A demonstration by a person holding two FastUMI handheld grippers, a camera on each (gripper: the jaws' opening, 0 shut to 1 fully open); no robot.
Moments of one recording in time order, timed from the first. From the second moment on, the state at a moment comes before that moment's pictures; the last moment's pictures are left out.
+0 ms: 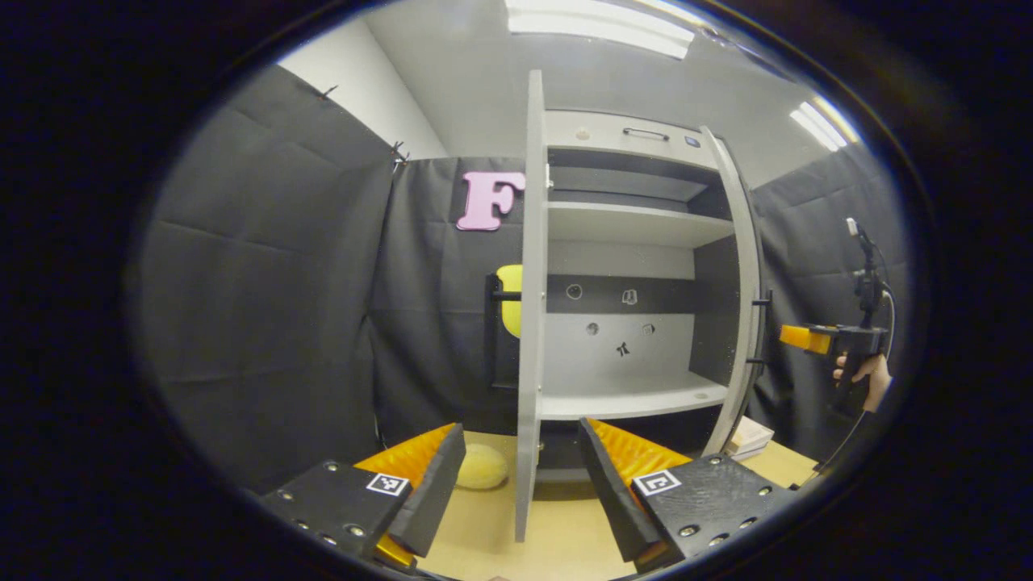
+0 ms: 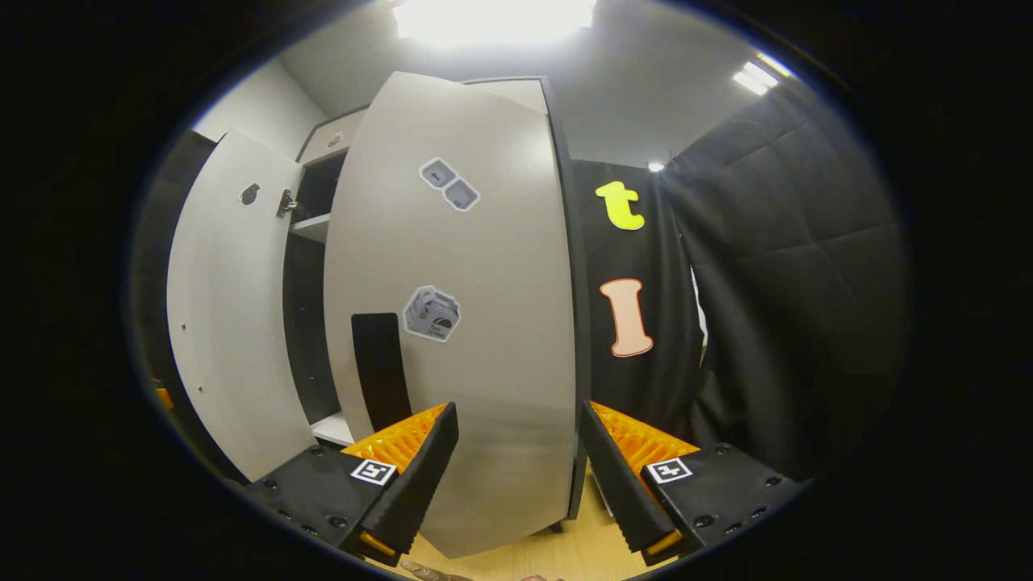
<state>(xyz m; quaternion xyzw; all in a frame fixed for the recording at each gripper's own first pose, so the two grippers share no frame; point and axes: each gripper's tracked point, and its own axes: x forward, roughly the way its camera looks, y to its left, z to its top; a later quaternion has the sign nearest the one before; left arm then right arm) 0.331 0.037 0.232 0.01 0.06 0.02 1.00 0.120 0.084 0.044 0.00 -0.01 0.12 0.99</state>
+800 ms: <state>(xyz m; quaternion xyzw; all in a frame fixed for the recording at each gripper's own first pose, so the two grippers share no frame) 0.402 0.157 0.267 0.00 0.02 0.04 1.00 0.092 0.029 -0.022 -0.02 0.04 0.03 1.00</state>
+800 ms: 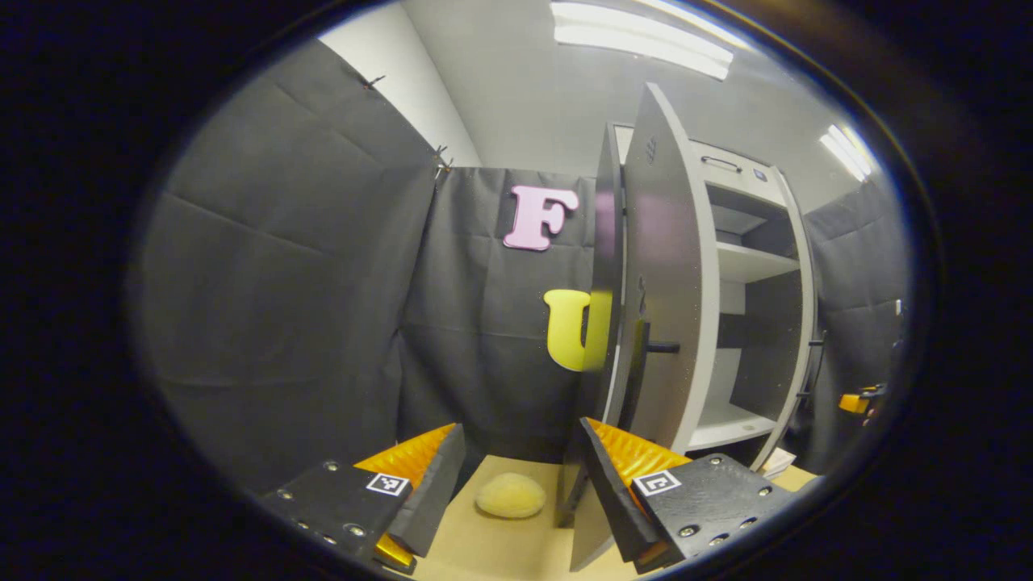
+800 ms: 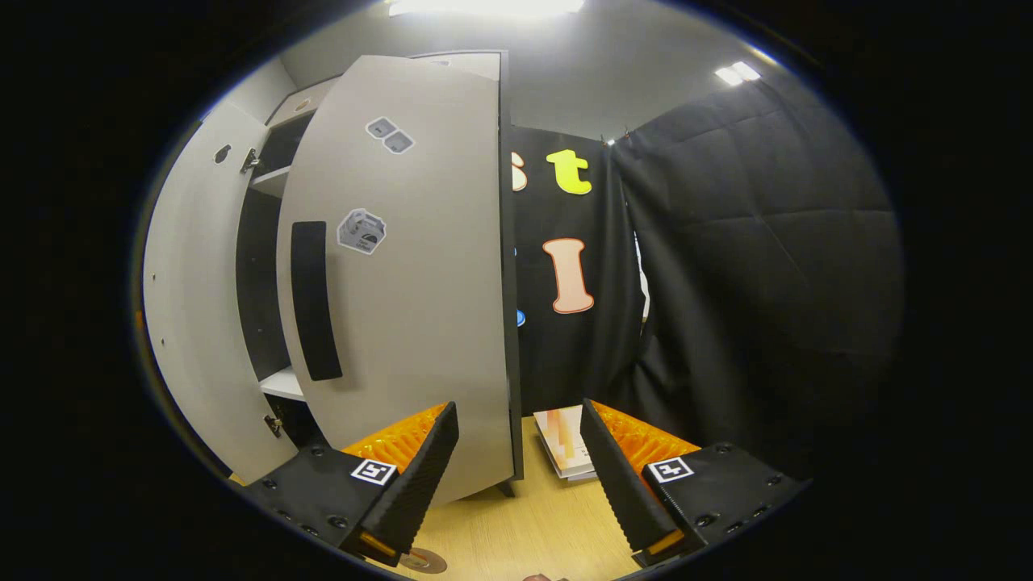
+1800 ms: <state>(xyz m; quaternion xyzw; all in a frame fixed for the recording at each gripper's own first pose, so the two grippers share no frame) 0.491 0.083 0.261 0.06 0.06 -0.09 0.99 0.054 0.004 -0.080 0.02 0.10 -0.04 0.99</state>
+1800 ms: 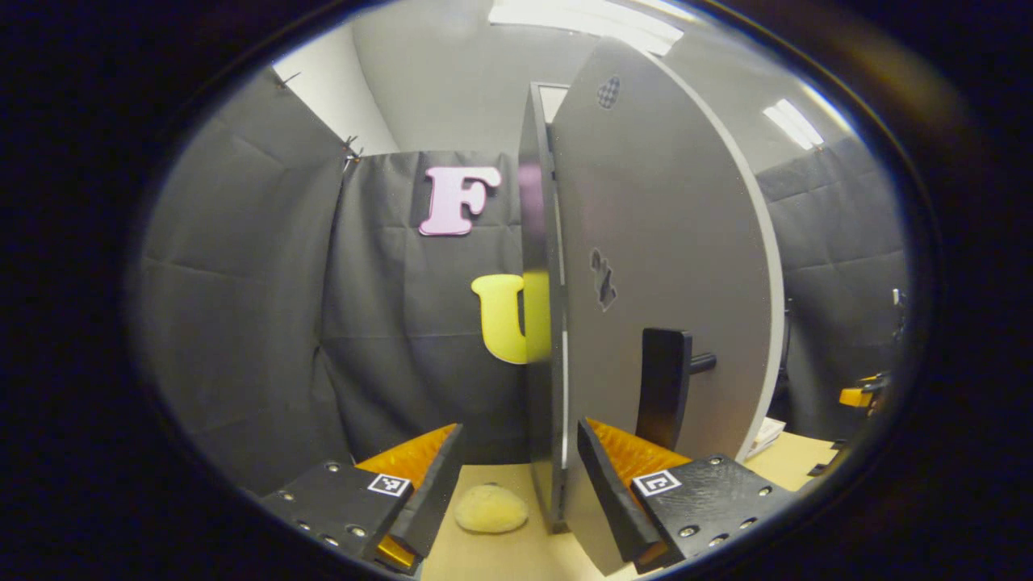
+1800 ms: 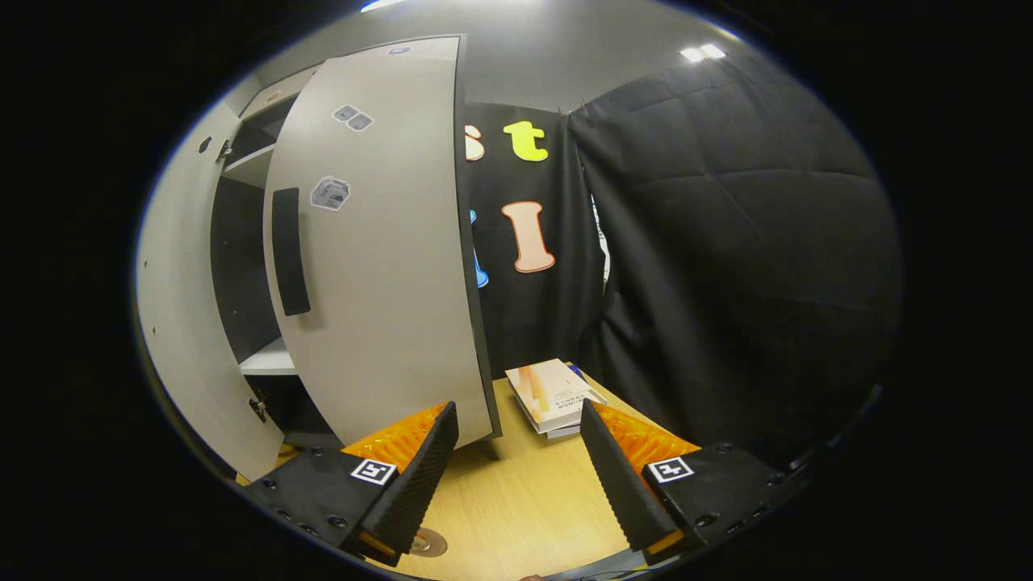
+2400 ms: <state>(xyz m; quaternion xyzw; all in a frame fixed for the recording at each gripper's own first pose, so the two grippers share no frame) 0.496 -0.008 0.254 0.06 0.05 -0.05 1.00 0.026 -0.013 -0.097 0.02 0.12 -0.05 0.99</state>
